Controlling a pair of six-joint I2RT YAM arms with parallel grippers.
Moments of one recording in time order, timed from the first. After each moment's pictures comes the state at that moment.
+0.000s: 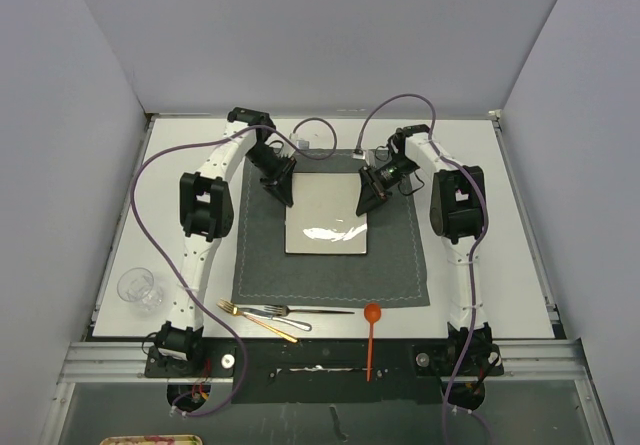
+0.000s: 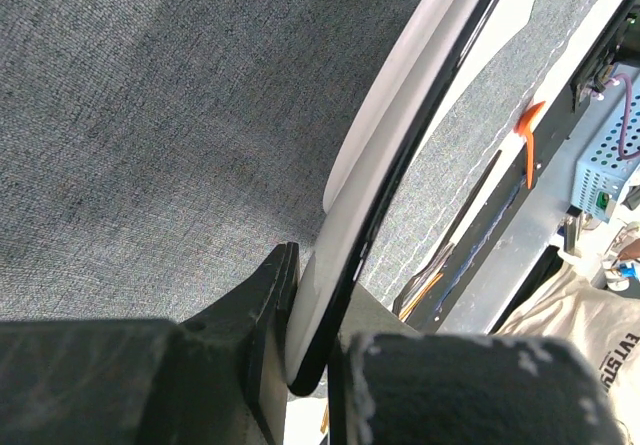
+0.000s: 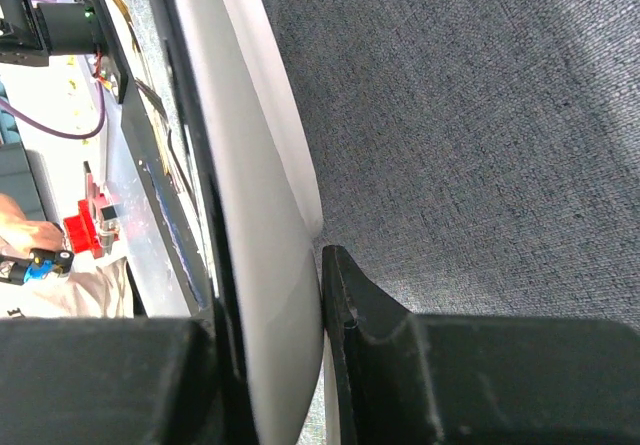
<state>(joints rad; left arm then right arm) -0.29 2.60 2.49 -1.59 0.73 0.41 0.21 2.43 2.03 -1.39 -0.94 -0.57</state>
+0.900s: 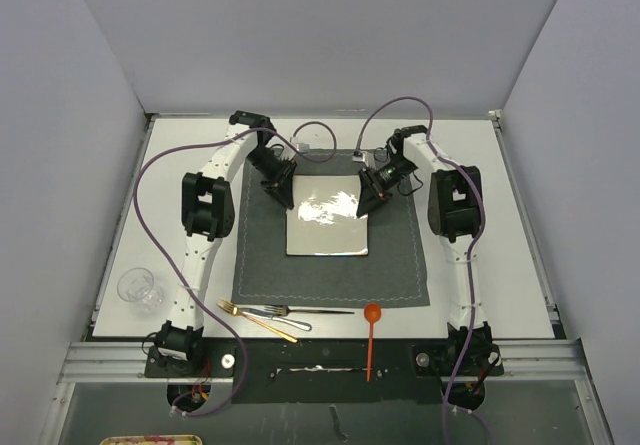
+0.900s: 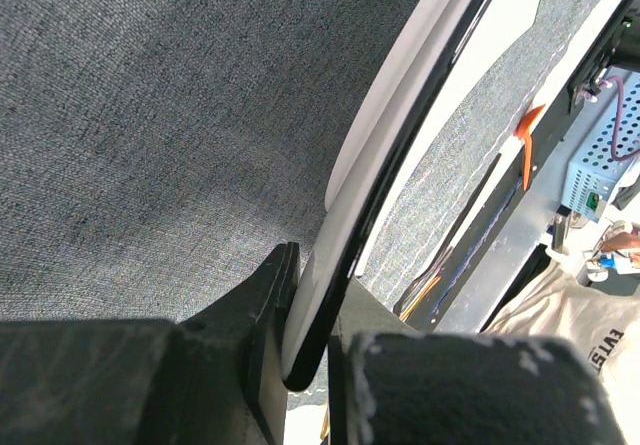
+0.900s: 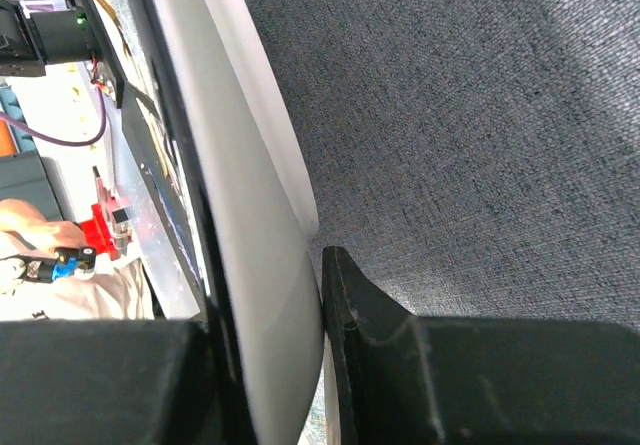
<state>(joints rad) -0.28 2.63 2.49 -1.58 0.74 0.41 0.21 2.47 2.06 -1.40 -0.91 -0.52</state>
